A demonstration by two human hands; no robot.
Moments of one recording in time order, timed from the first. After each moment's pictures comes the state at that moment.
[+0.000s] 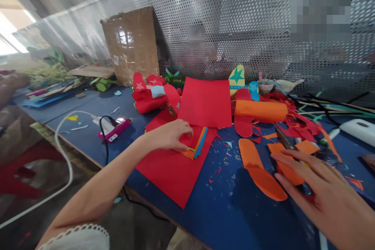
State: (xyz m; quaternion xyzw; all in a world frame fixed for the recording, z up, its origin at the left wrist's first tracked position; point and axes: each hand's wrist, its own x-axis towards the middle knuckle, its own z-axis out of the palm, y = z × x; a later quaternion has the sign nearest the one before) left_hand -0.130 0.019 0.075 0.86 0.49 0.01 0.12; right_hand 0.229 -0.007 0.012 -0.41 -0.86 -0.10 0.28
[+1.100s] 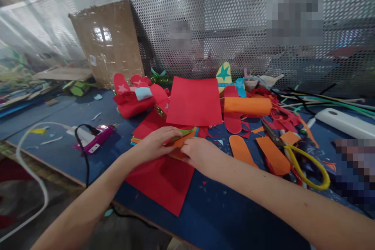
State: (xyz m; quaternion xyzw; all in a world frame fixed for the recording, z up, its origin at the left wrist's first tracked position) left_hand -0.156 0.014 0.035 0.87 0.46 0.16 0.10; right_hand 0.041 0.032 0.035 -0.23 -0.97 0.08 0.05
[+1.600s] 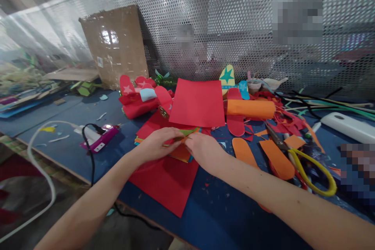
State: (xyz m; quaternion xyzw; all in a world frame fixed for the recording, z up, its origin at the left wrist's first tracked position) left_hand -0.151 0.009 0.043 0.86 0.46 0.19 0.07; right_hand 0.039 0.040 0.033 -0.26 -0.96 0.03 0.09
